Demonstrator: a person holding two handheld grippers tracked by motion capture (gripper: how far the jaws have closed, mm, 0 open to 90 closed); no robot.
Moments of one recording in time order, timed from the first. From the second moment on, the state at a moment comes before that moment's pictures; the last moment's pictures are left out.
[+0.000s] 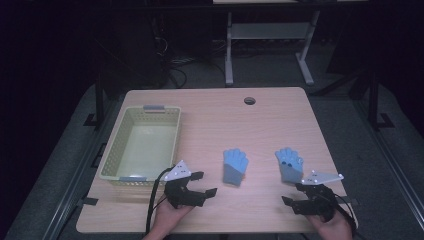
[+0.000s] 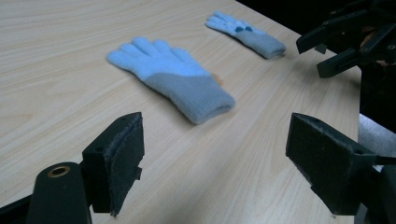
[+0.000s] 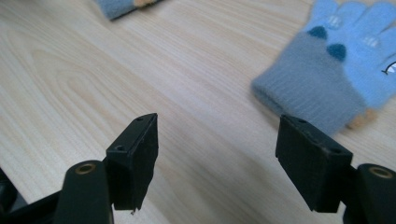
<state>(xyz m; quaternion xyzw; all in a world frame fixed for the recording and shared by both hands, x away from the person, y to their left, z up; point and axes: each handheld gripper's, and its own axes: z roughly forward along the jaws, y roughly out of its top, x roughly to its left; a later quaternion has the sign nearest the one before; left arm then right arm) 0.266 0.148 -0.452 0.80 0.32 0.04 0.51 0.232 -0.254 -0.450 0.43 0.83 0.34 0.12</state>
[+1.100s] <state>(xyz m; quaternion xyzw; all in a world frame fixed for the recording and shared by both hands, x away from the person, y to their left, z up) 0.256 0.150 -0.446 0.79 0.32 0.05 0.53 0.271 -0.234 -0.412 0.41 0.84 0.33 0.14</state>
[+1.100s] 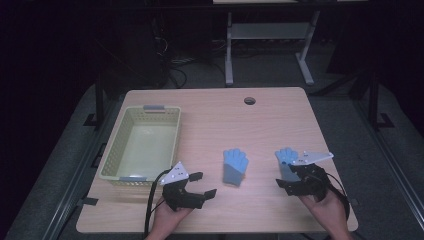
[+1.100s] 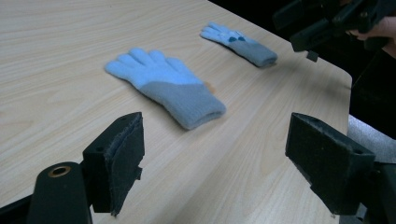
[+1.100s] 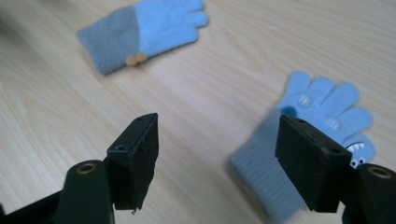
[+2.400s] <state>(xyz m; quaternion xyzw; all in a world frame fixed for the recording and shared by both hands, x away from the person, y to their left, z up) 0.256 0.152 -0.444 0.78 0.32 0.06 0.53 0.360 -0.254 -0.424 0.50 0.84 0.21 0.06</state>
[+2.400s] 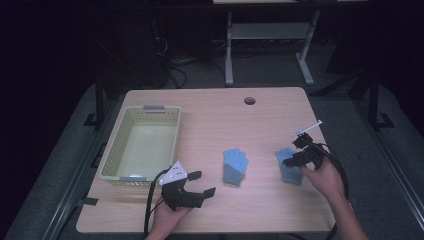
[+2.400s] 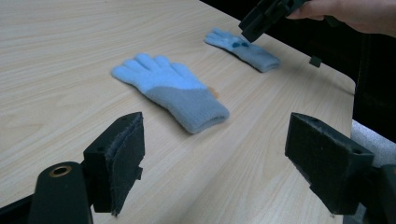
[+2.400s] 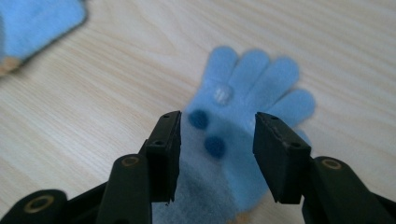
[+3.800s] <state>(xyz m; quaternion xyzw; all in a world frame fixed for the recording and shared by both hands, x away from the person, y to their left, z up) 0.256 0.156 -0.443 0.77 0.33 0.06 0.54 0.346 -0.250 -0.405 0.50 0.83 0.22 0.09</state>
